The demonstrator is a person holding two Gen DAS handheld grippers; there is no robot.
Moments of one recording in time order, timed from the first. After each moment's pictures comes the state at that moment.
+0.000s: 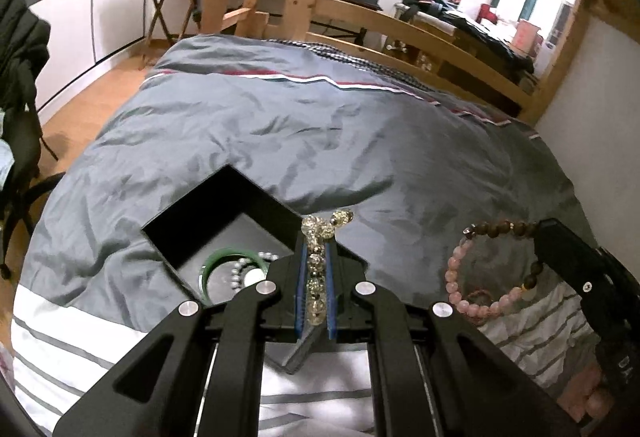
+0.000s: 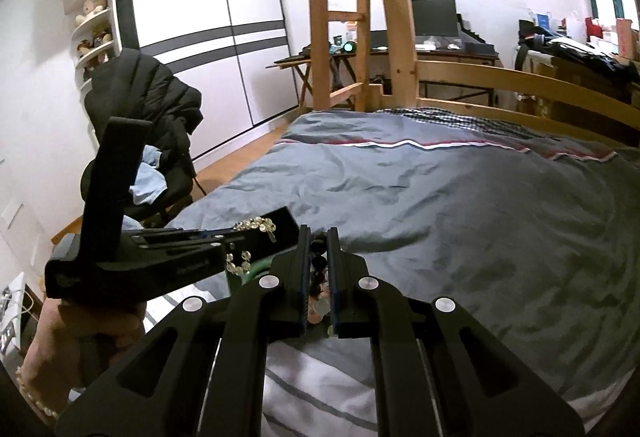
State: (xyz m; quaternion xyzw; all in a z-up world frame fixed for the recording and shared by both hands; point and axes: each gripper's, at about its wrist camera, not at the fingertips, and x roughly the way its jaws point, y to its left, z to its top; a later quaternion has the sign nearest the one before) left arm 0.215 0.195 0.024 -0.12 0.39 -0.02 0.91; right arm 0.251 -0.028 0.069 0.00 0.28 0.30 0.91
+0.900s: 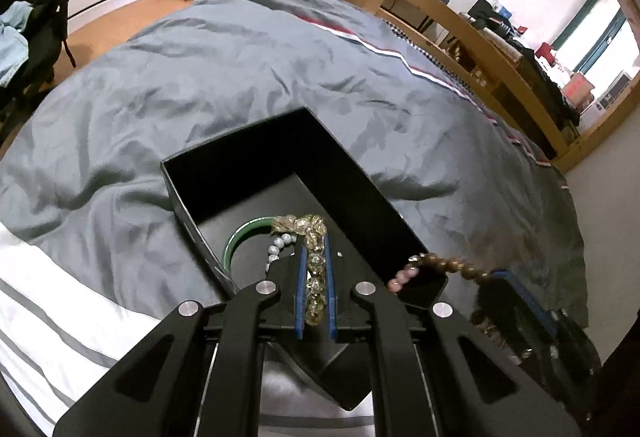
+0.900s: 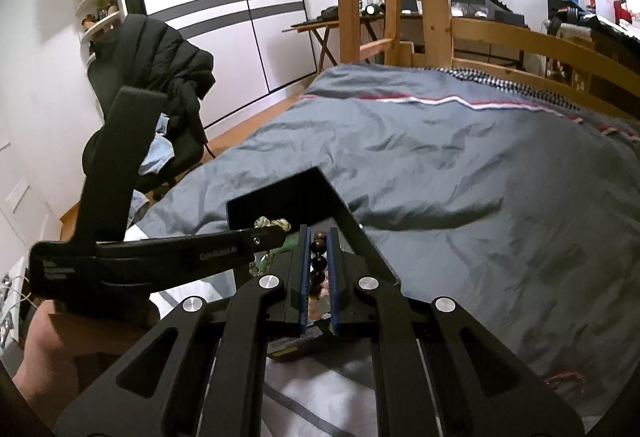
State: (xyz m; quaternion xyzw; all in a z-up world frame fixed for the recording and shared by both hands) left arm 0.240 0.243 -0.042 -0.24 0.44 0.03 0.86; right arm 0.284 0.046 0.003 -0.01 0.34 0.32 0.88
